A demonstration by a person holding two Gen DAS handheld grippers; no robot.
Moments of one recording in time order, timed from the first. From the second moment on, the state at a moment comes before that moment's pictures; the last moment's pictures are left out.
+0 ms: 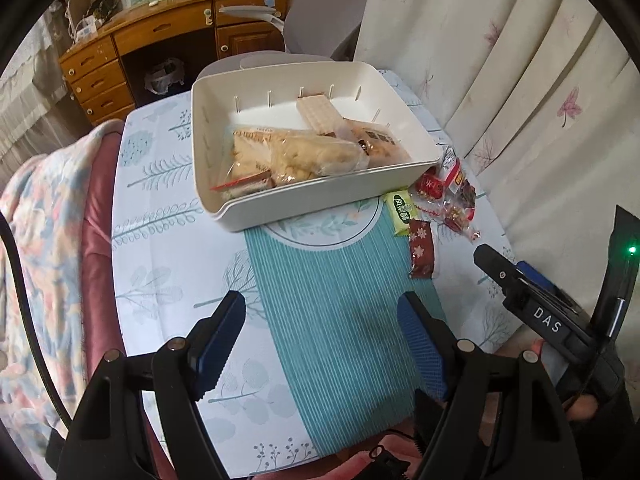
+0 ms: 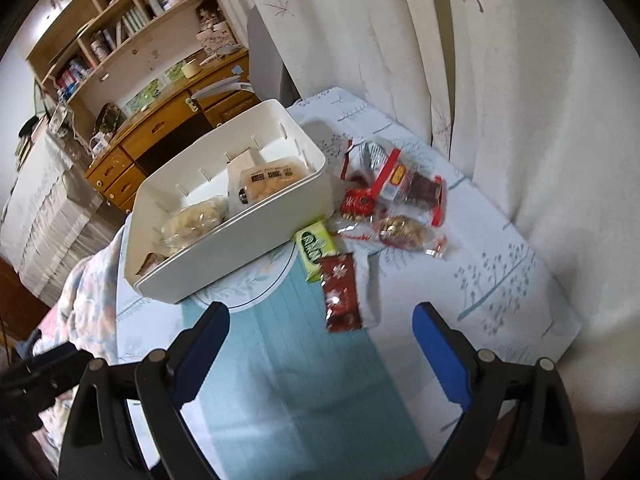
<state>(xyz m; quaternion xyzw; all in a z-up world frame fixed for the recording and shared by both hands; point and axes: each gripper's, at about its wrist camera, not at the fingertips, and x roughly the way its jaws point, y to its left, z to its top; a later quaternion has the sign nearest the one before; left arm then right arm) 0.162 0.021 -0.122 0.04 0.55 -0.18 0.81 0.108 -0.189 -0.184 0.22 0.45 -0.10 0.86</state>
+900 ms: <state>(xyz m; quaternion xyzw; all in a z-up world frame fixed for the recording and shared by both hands) 0.172 -0.135 -0.201 0.03 0.61 -0.13 0.78 0.162 -0.278 -0.242 0.01 0.49 0.09 0.86</state>
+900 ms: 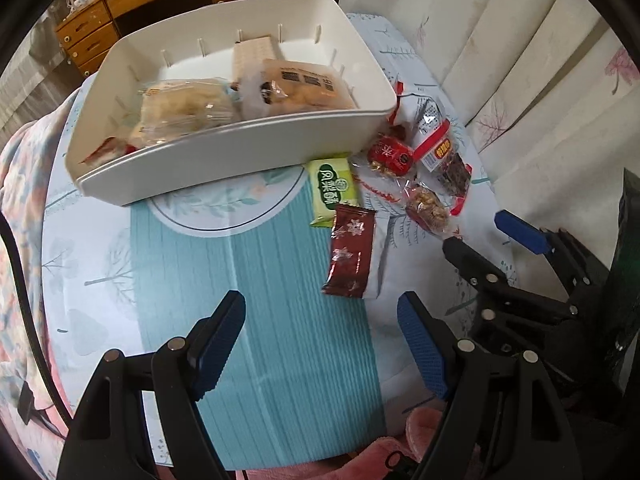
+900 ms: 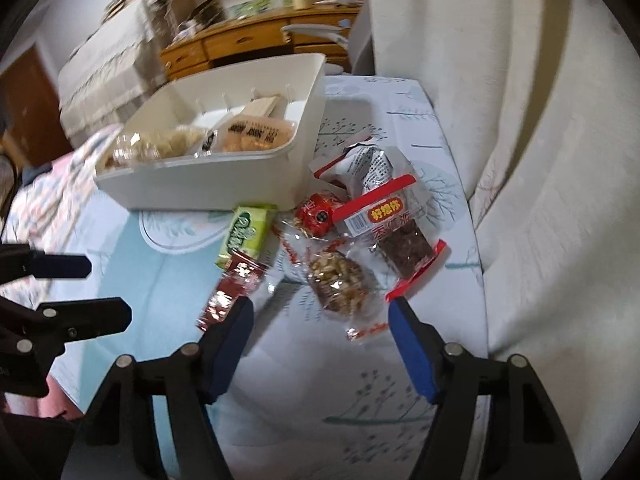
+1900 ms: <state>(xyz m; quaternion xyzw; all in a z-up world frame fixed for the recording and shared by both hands) 0.217 -0.199 -0.294 0.05 0.65 -0.09 0.75 0.185 -0.268 -0.304 -0.13 0.46 0.17 0.86</state>
